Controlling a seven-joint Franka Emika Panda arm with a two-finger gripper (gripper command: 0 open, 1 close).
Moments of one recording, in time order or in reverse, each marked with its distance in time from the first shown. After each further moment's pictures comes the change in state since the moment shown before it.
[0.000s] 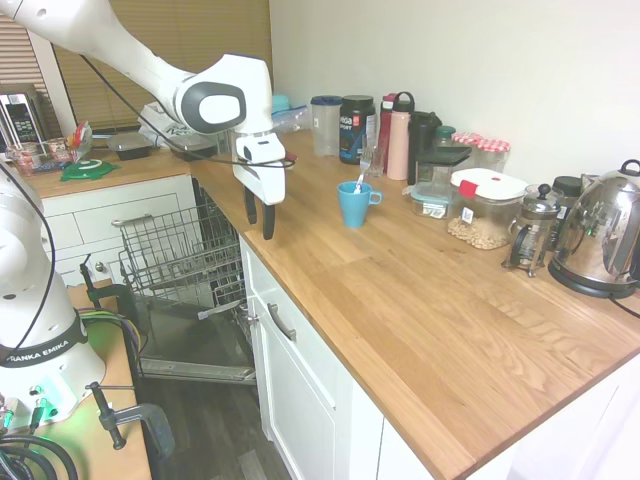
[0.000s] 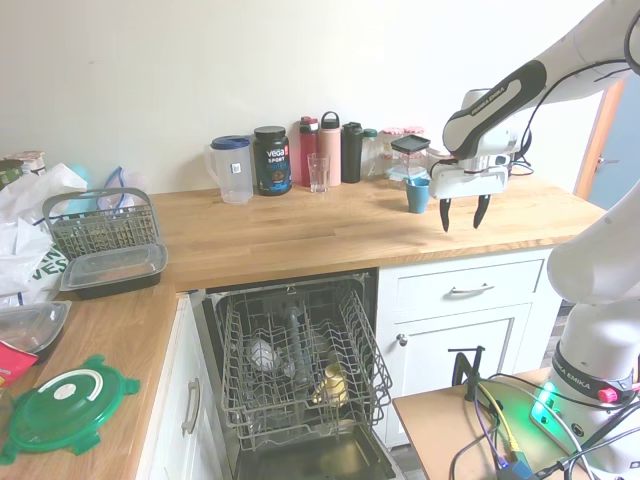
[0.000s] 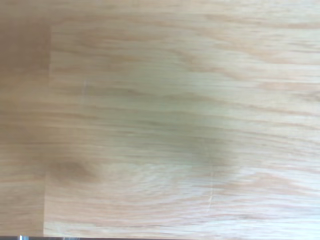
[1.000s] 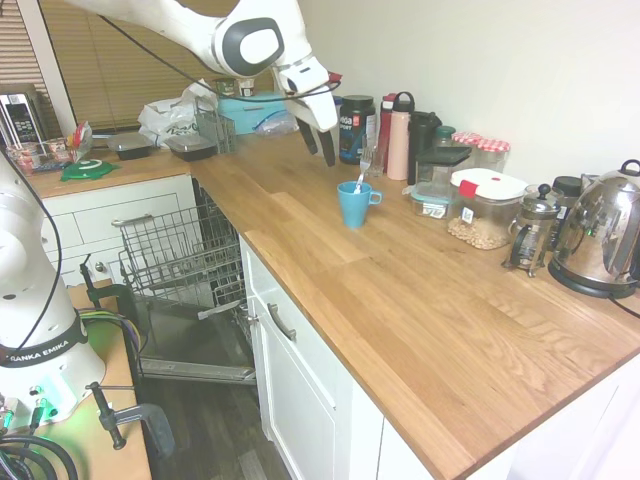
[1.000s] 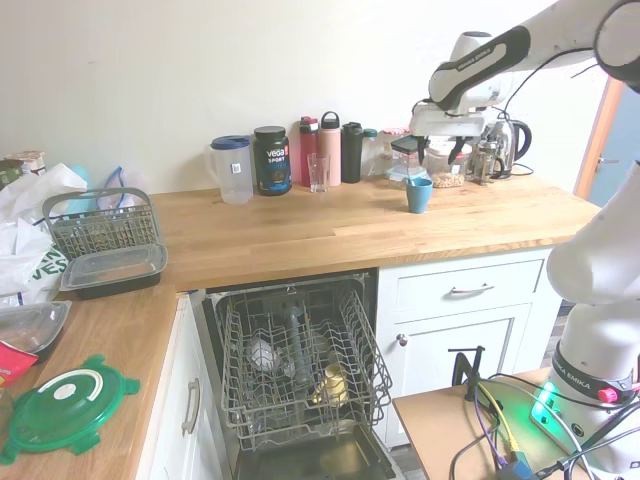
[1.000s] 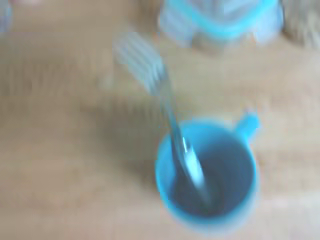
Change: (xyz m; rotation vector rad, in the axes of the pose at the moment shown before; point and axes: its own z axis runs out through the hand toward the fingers) arm 0.089 -0.111 -0.128 0.270 0.228 0.097
